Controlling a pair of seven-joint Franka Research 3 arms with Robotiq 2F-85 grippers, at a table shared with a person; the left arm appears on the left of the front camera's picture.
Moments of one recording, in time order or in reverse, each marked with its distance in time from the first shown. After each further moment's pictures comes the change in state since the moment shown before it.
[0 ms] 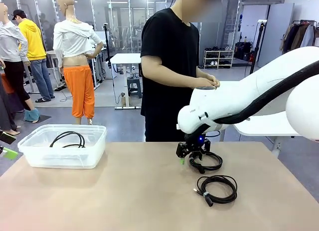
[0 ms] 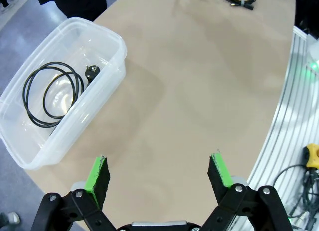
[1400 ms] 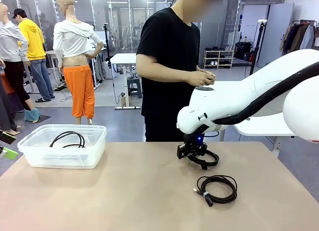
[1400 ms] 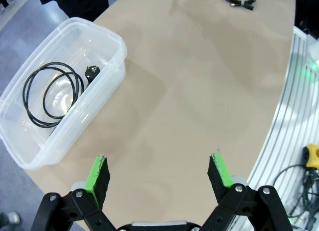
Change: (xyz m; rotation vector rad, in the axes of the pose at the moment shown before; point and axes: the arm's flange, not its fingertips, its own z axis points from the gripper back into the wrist) left arm 0.000 0.000 0.000 0.000 0.000 0.000; right arm 0.011 0.001 0.007 0.031 -0.035 -0.047
